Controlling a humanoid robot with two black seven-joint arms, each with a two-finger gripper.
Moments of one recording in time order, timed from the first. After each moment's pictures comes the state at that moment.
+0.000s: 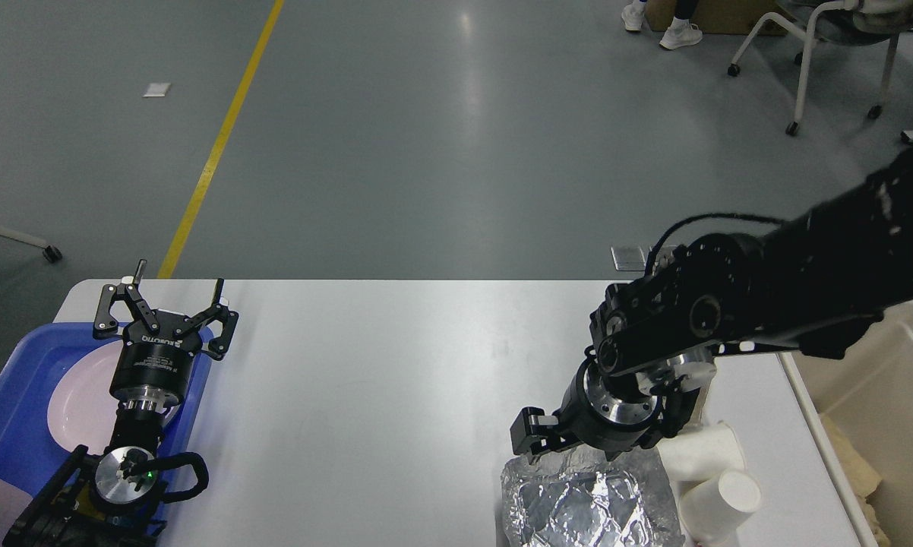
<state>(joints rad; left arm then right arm) -0.25 0.11 -1.44 -0.81 0.15 -0.57 -0.25 1.91 0.00 -0.99 1.66 0.10 0.17 -0.27</state>
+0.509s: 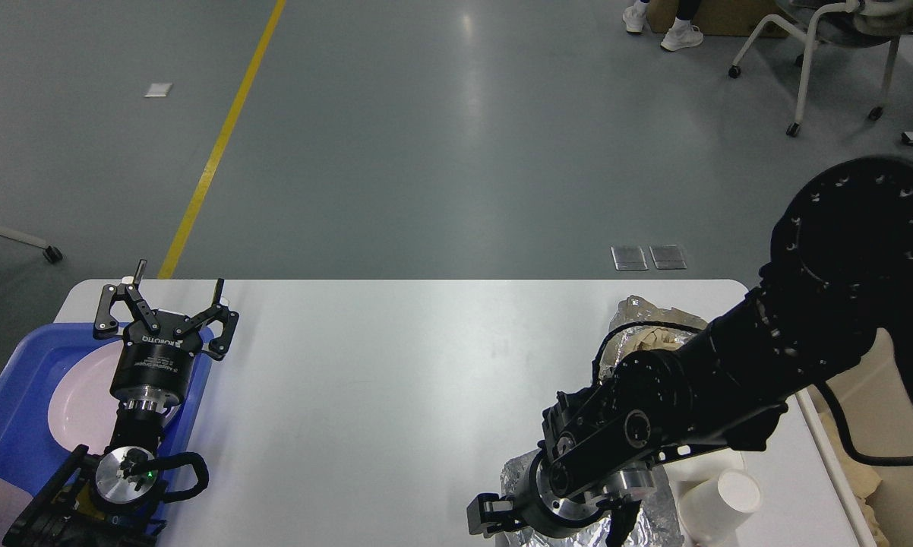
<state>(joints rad) -0.25 0.11 -1.44 -0.81 0.15 -0.57 -0.25 1.63 0.12 -0.88 1.62 0.00 -0.08 -0.28</state>
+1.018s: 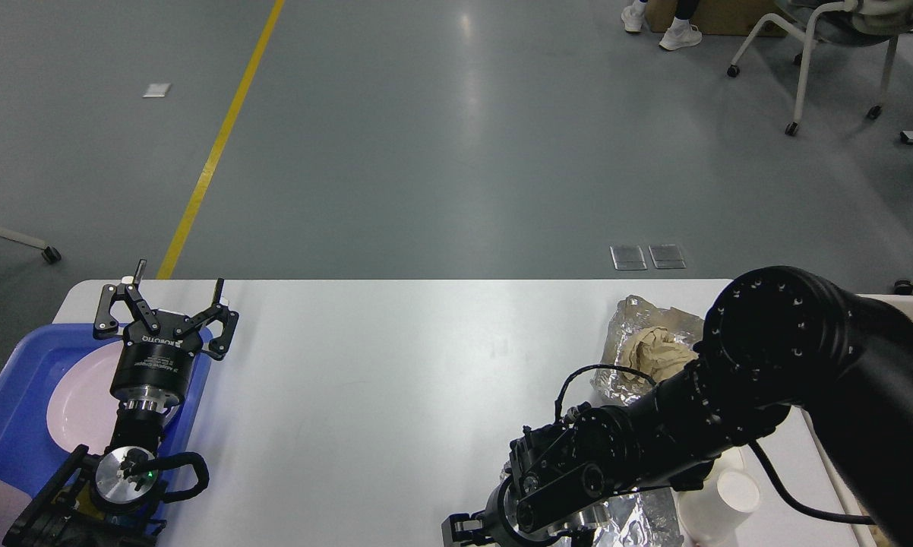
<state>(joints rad) -0.25 0.11 -1.44 -0.81 0.15 -0.57 -0.25 1.38 0.21 -0.88 1.35 -0.14 -0.09 -0.28</state>
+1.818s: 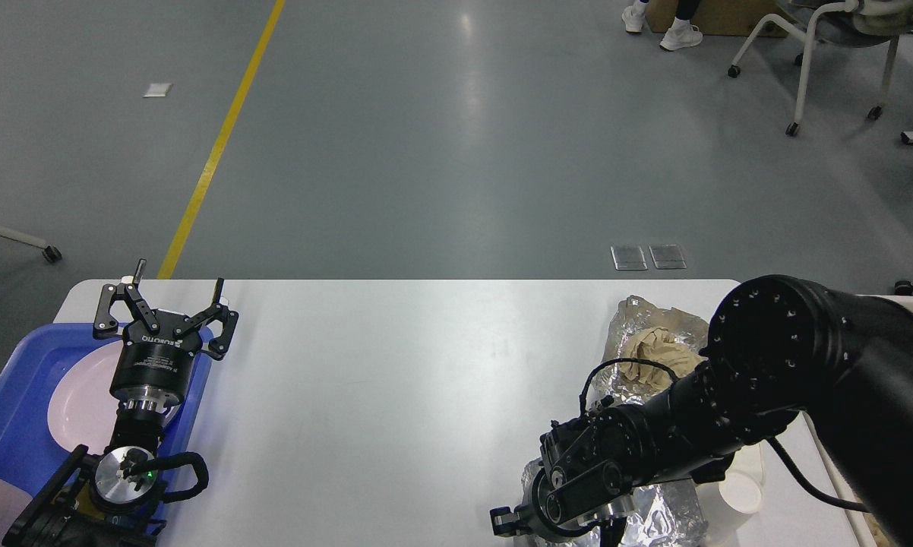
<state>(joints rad) -0.25 0.11 -1.44 -0.81 0.15 -0.57 -0.25 1.36 0.20 -0.99 1.32 -0.14 -0.06 -0.28</state>
